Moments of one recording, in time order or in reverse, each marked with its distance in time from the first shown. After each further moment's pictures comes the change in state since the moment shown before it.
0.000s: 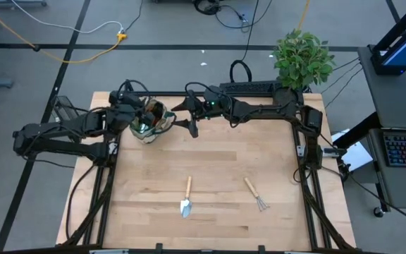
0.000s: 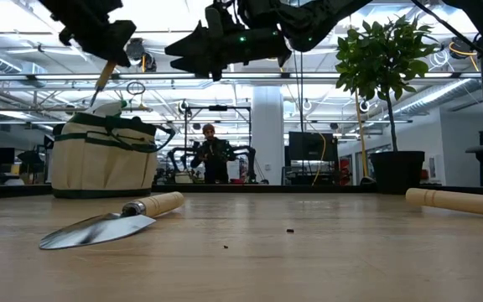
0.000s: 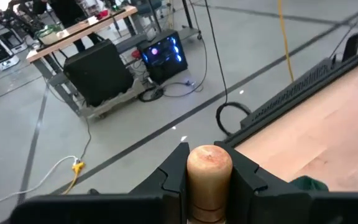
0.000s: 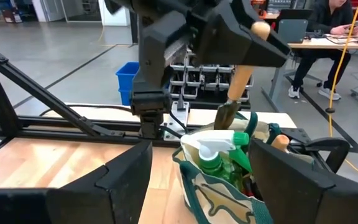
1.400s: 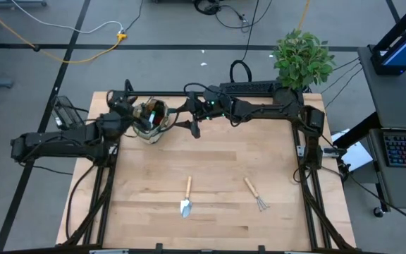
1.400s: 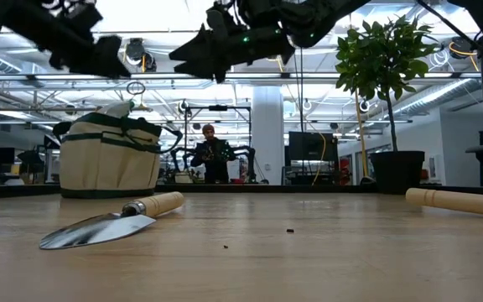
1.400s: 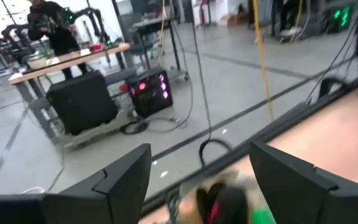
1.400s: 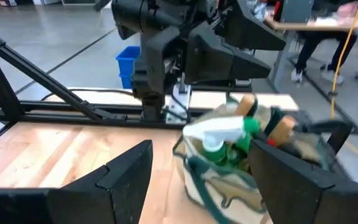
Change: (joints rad) left arm 0.007 -0.230 -0.350 0.449 0.053 0.169; right arm 0.001 -0.023 0.000 -0.098 0.004 -0.022
